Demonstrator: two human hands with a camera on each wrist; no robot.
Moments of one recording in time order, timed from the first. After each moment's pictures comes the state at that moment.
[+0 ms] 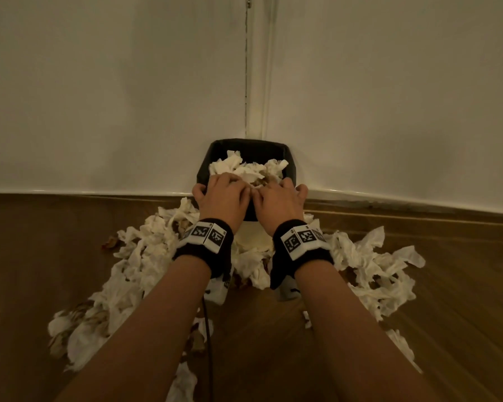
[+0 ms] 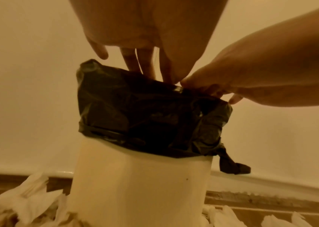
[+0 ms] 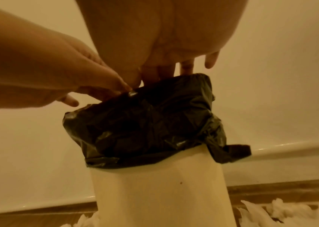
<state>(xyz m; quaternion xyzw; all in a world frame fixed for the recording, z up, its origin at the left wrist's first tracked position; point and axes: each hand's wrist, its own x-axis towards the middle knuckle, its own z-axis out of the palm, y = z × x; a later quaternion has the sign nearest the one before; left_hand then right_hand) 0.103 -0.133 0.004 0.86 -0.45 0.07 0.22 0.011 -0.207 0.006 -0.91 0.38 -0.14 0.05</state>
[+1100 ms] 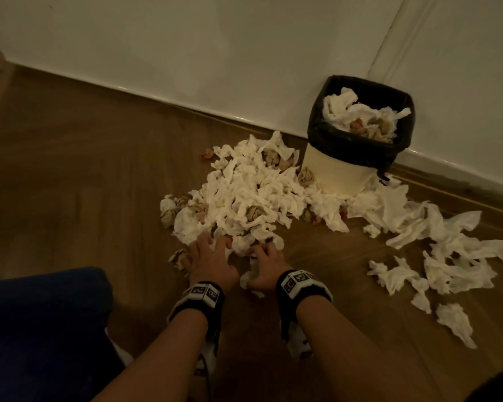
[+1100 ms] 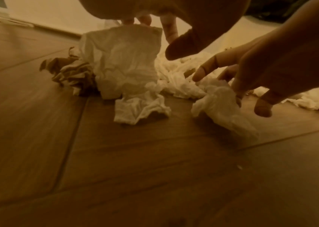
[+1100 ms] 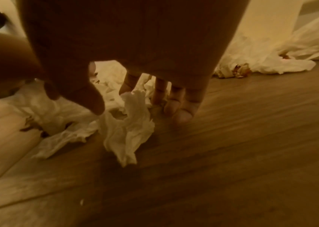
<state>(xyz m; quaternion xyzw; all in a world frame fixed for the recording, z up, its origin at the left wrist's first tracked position) 0.049 0.150 -0.133 0.97 -0.18 -0.14 0.11 -0.014 0.010 -0.144 -0.89 0.19 0.28 0.29</state>
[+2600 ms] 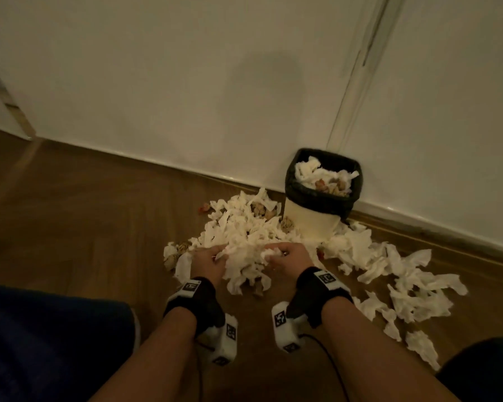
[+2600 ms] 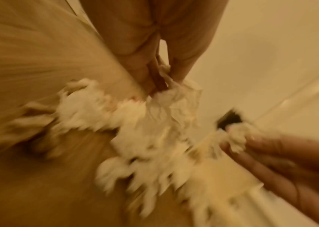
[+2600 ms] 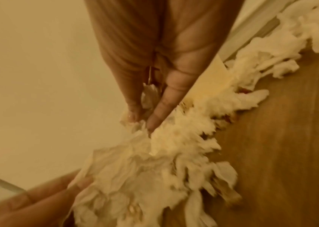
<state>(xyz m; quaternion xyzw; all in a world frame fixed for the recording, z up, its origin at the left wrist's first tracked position) 0.055 0.135 -0.016 0.87 -0.14 -0.19 0.43 -0.040 -0.030 -0.004 -0.76 0.31 -0.02 0.56</state>
